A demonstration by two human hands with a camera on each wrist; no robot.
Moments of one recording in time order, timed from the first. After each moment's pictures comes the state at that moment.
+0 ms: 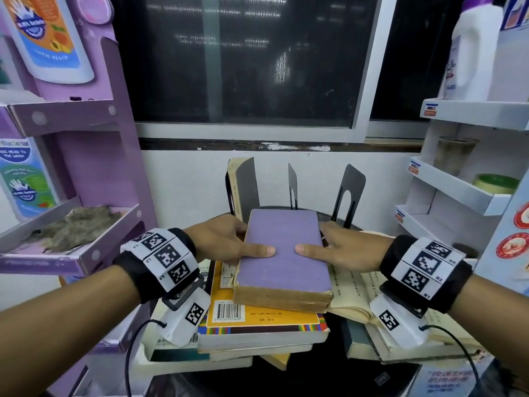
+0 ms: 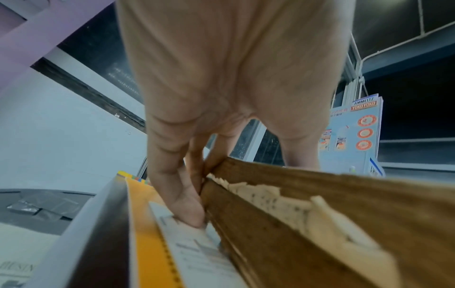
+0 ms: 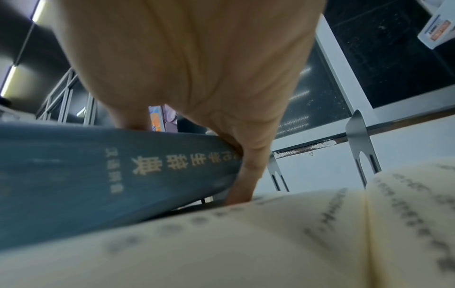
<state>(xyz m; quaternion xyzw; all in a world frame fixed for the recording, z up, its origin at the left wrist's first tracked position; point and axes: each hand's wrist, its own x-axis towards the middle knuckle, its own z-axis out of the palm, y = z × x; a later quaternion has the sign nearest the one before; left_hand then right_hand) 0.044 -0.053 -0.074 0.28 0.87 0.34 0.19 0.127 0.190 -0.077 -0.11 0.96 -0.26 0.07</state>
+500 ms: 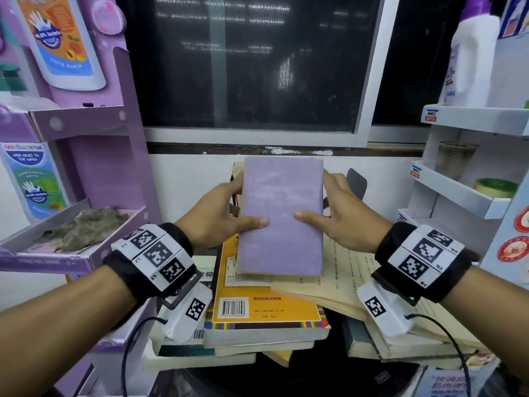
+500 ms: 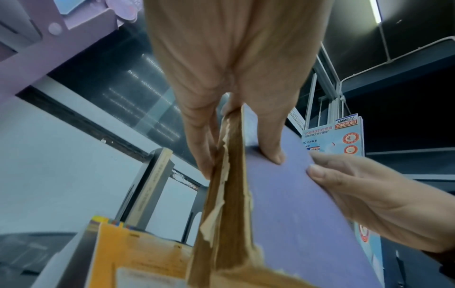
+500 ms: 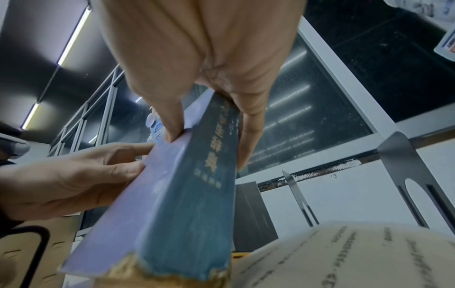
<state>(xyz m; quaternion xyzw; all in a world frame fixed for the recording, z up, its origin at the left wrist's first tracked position) 0.052 -0.068 -0.052 0.38 0.81 0.45 -0.04 0.131 0.173 -0.042 -0.11 0.93 -0.29 -0.18</state>
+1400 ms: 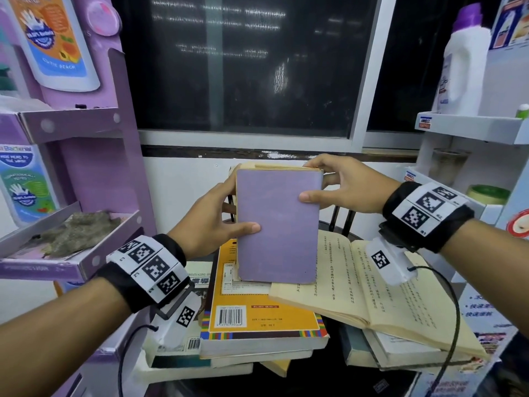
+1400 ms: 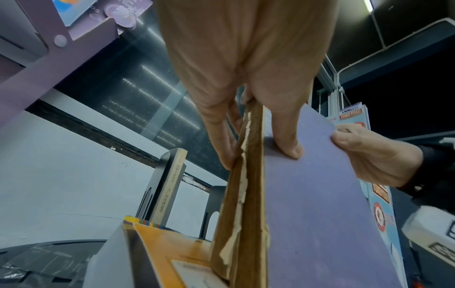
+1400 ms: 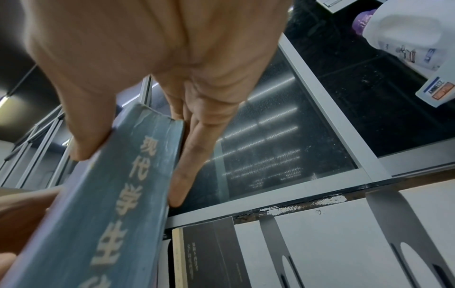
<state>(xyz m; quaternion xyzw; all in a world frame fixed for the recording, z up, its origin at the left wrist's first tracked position) 0.026 -0.074 -0.069 0.40 0.79 0.46 -0.09 0.111 0.193 0.013 -0.12 0.94 -0.30 -0.13</state>
